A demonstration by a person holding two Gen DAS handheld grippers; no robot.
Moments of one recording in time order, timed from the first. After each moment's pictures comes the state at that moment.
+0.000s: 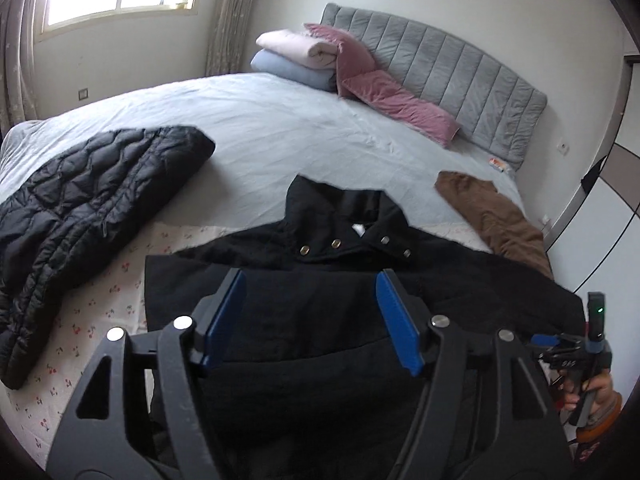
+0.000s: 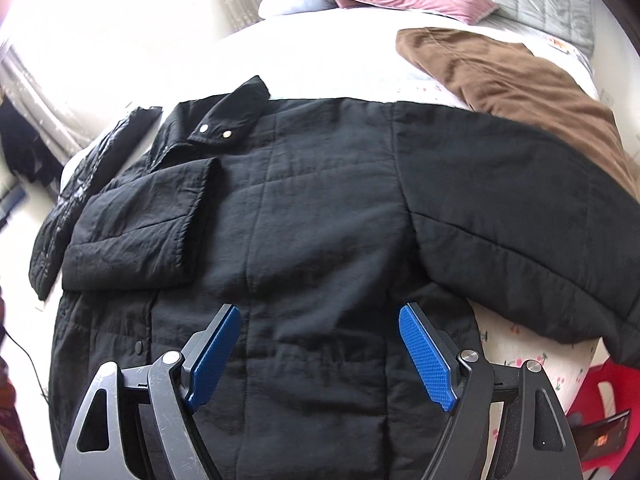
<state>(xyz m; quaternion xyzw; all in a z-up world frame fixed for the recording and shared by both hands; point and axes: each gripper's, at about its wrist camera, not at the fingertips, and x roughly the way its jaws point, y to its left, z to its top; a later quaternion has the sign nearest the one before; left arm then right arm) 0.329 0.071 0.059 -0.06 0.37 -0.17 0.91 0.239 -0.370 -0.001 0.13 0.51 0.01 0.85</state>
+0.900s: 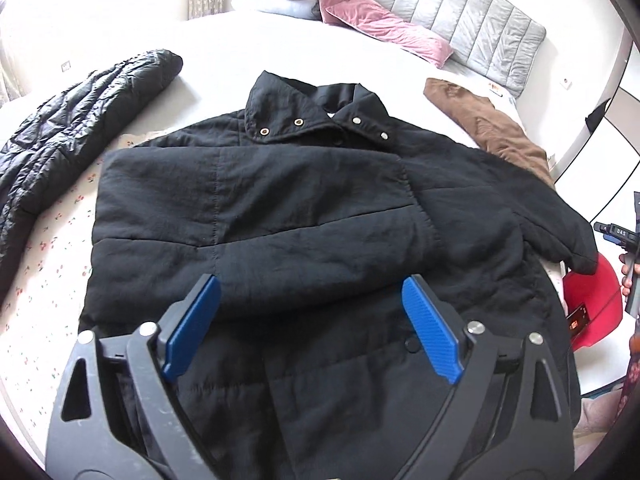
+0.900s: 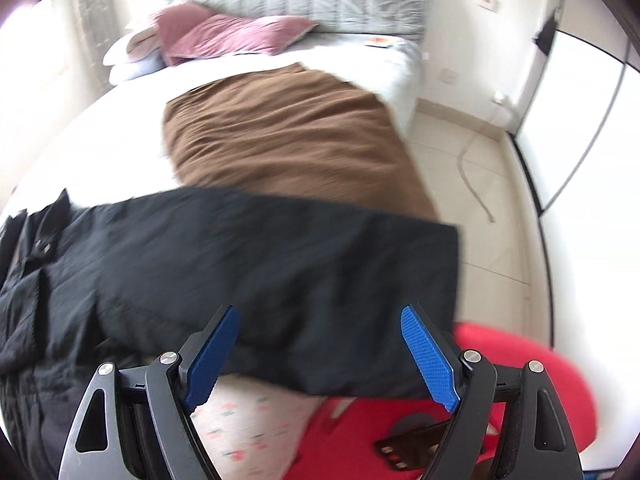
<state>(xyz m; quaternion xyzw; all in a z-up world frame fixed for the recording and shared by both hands) 0.246 -0.021 0.024 0.00 0.46 -0.18 0.87 0.142 -0.627 0.052 0.14 0.47 -0.25 0.84</state>
